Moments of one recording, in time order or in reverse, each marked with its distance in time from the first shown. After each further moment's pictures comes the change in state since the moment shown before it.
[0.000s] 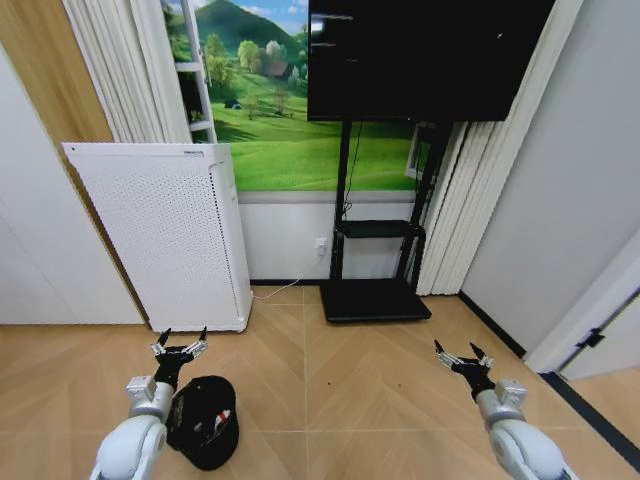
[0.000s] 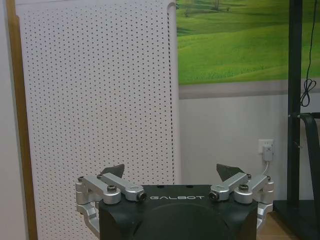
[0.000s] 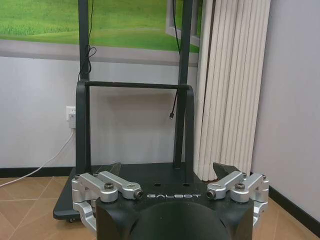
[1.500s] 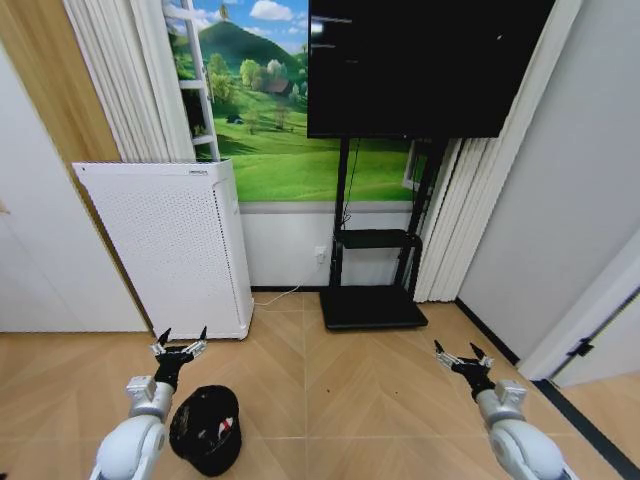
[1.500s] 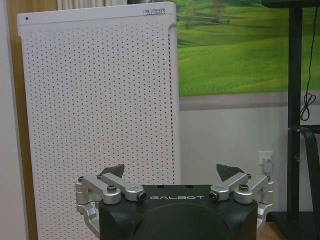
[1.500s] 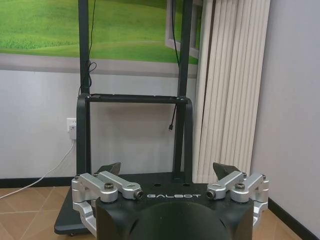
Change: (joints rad) left arm 0.000 0.000 0.000 0.000 0.000 0.000 0.000; right arm 0.000 0.000 0.000 0.000 0.000 0.000 0.000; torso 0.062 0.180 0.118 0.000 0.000
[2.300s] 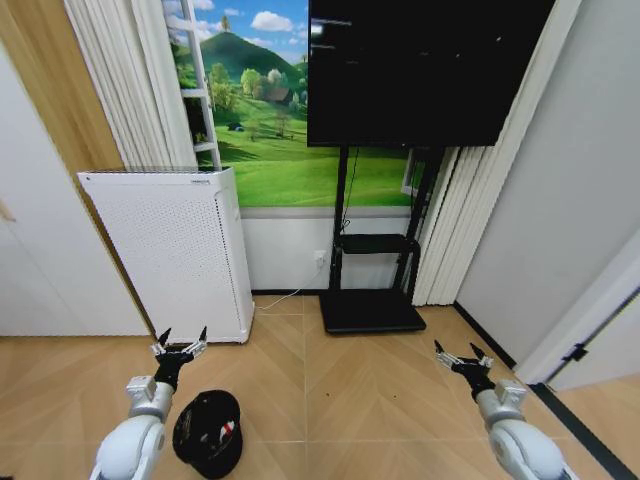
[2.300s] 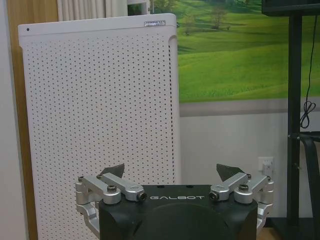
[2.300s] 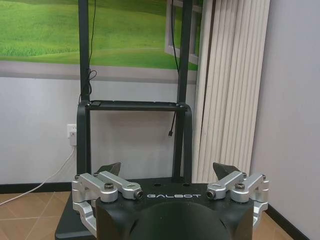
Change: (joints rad) left arm 0.000 0.000 0.000 0.000 0.000 0.000 0.000; right arm 0.000 0.000 0.000 0.000 0.000 0.000 0.000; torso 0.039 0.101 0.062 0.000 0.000
